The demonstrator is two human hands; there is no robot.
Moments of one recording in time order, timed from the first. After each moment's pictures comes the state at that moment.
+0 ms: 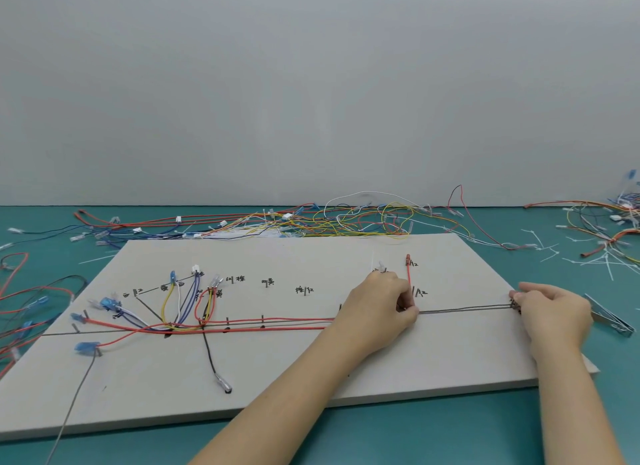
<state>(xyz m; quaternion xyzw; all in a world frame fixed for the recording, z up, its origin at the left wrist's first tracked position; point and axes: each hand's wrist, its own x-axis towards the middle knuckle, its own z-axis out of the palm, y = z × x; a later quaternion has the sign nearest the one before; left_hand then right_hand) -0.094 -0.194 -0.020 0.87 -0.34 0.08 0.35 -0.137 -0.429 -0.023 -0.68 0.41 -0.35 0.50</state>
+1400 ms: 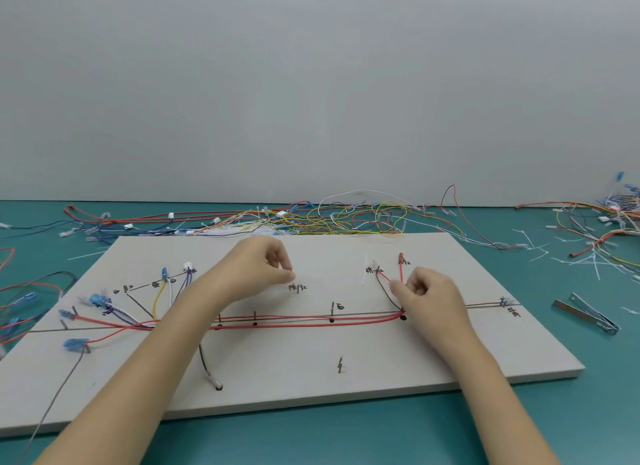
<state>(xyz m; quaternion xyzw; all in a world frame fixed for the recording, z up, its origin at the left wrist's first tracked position) -0.055 -0.050 0.030 0.92 -0.17 -0.03 0.36 -0.125 -0.319 -0.017 -0.90 0.10 -0.22 0.37</state>
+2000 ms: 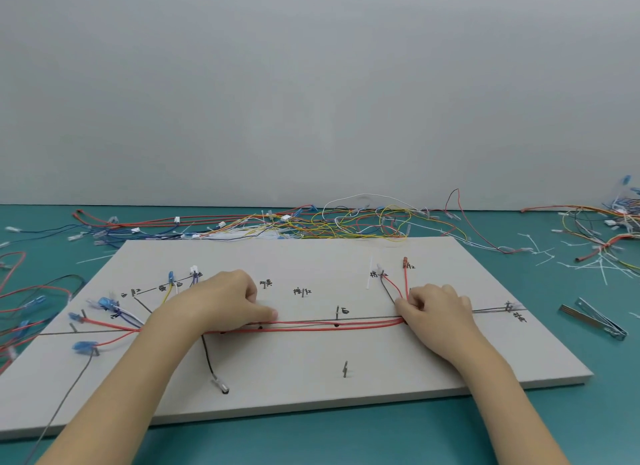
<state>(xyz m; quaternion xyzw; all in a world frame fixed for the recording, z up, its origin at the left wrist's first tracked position) -0.079 -0.015 0.023 0.98 -0.09 -0.10 0.16 -0.125 -0.326 -0.020 -0.97 0.08 -0.13 0.18</state>
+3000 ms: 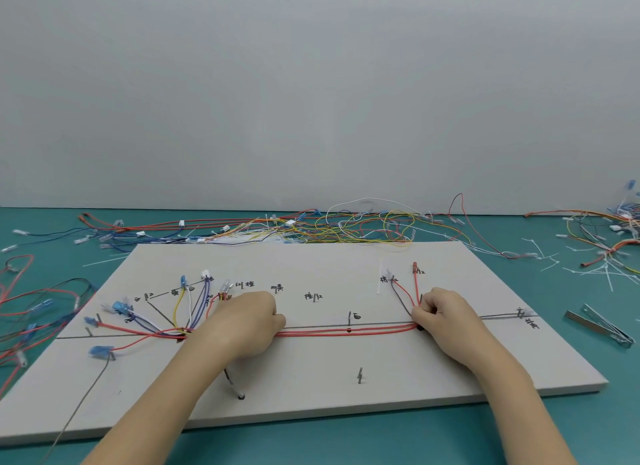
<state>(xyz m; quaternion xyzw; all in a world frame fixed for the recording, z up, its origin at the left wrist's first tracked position) -0.101 -0.045 0.018 0.98 -0.10 -0.11 0.11 -0.133 -0.334 -0.006 -0.94 0.06 -0.08 0.32</state>
